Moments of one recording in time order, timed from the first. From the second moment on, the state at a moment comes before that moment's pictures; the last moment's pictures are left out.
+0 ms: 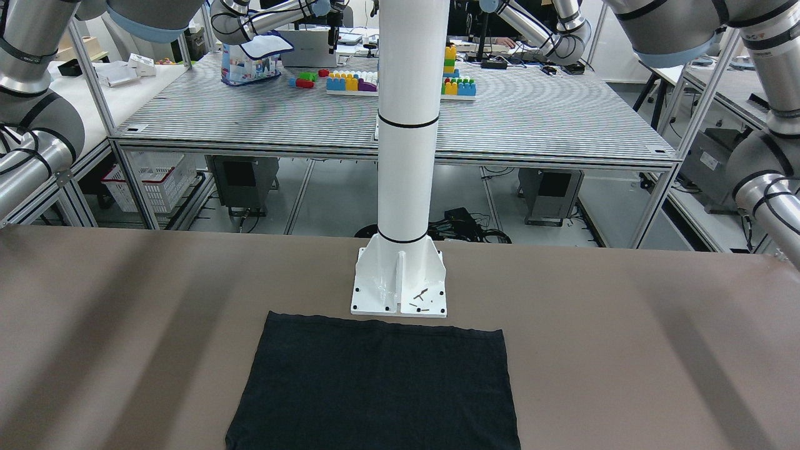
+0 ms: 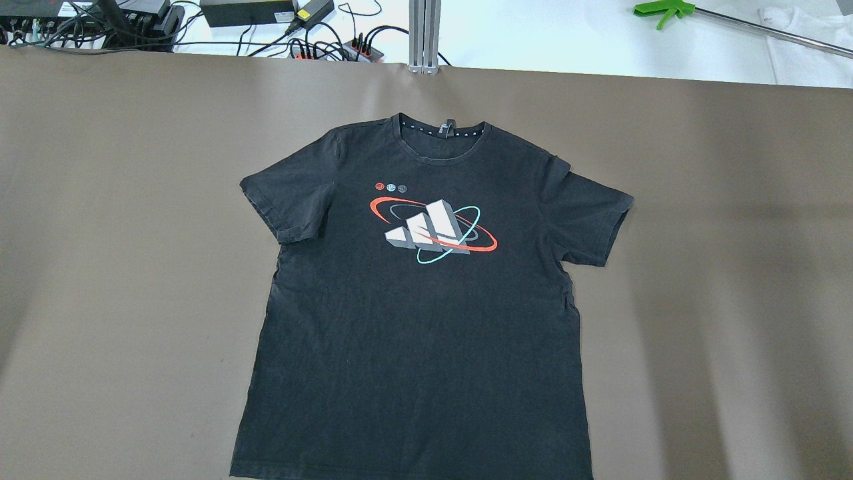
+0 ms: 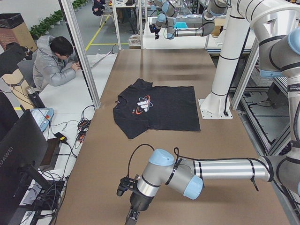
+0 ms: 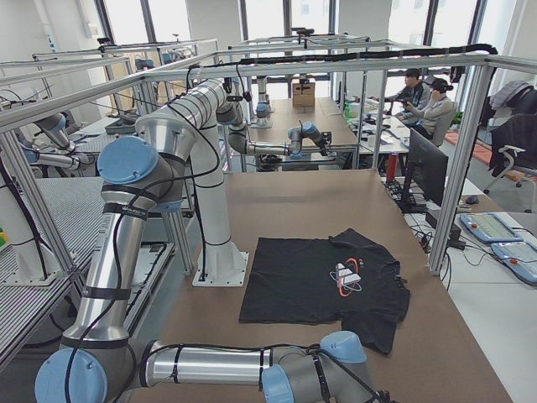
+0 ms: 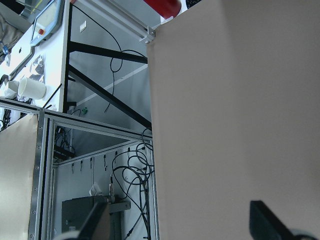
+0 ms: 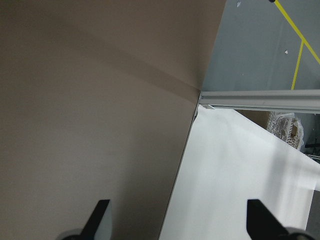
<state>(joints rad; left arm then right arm) -1.53 -1.55 -1.56 -2.10 -1.65 -0.06 1.58 -1.65 1.66 -1.28 1.74 -0.22</state>
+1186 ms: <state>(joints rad) -1.53 -1.57 -1.54 -2.12 -1.66 -0.06 1.58 -1.65 1.67 -1.27 1.75 -0.23</state>
